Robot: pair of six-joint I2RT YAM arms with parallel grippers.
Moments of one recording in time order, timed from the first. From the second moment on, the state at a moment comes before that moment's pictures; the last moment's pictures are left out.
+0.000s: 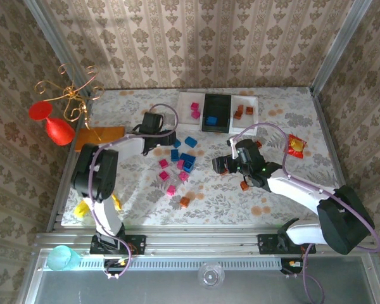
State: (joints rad) left arm -0.39 1.86 1.13 -0.12 -0.01 -0.24; right arm 0.53 1.30 0.65 -0.03 0.04 0.26
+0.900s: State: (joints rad) left arm -0.36 1.92 1.13 -0.01 0.06 -0.18; right arm 0.53 1.28 0.62 0.01 0.10 0.27
